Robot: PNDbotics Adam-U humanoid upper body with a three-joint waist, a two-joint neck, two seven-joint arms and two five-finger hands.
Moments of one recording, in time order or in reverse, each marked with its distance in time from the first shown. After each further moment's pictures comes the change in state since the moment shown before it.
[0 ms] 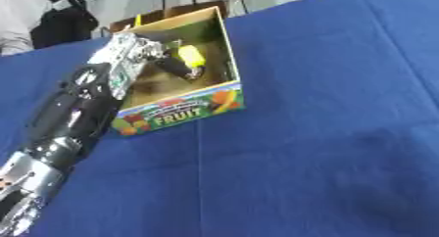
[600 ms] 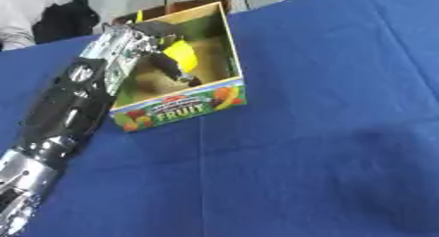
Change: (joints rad) left arm 0.021 0.014 0.011 -0.075 -0.077 -0.038 -0.010; right arm 0.018 0.000 -0.001 0.000 0.000 0.002 -0.001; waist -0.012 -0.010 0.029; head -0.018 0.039
